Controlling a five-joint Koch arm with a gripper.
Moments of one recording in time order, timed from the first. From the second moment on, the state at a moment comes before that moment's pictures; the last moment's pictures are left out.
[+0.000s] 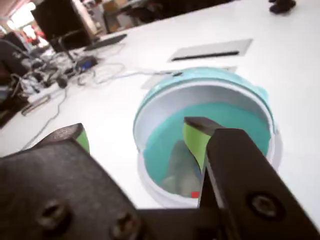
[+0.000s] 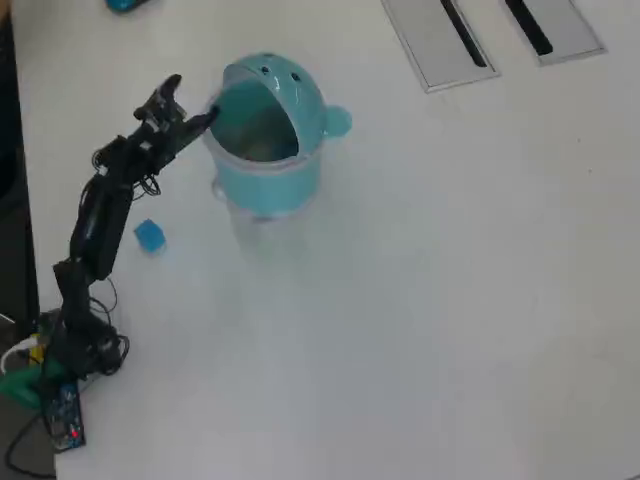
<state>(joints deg) -38.1 79.3 31.0 57.4 -69.4</state>
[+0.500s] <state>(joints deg) -52.0 86.7 30.9 76.2 -69.8</state>
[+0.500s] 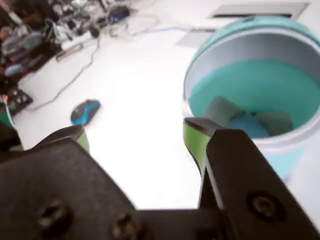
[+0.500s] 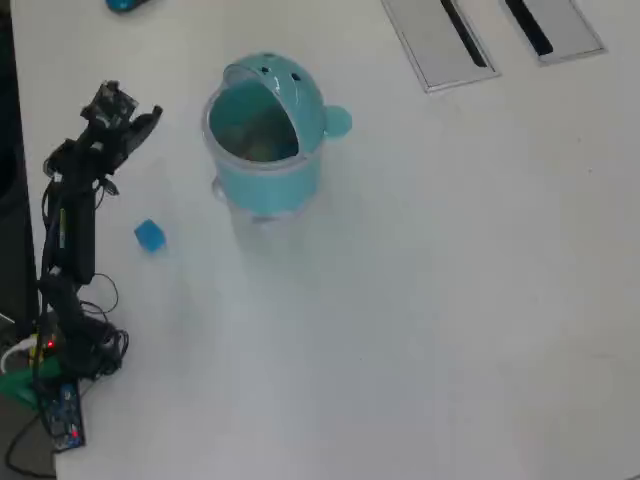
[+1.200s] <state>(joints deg) -64.7 112.3 73.3 78.5 -66.8</state>
